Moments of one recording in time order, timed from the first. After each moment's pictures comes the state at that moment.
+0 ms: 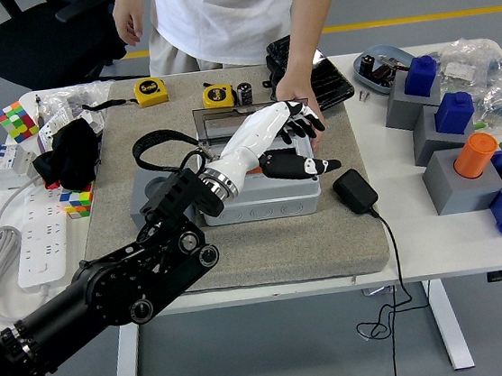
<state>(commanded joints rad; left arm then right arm) -0.69 0.01 -0.64 -1.14 1.63 0.30 0.05 0.16 -0.38 0.17 0.35 0.15 -0.12 -0.01</state>
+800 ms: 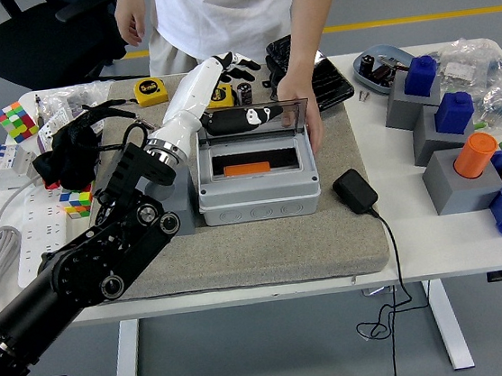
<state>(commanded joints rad) -0.69 0.04 -0.82 -1.11 1.72 0.32 0.05 0.16 -0.38 0.17 0.35 0.16 -0.12 -0.01</state>
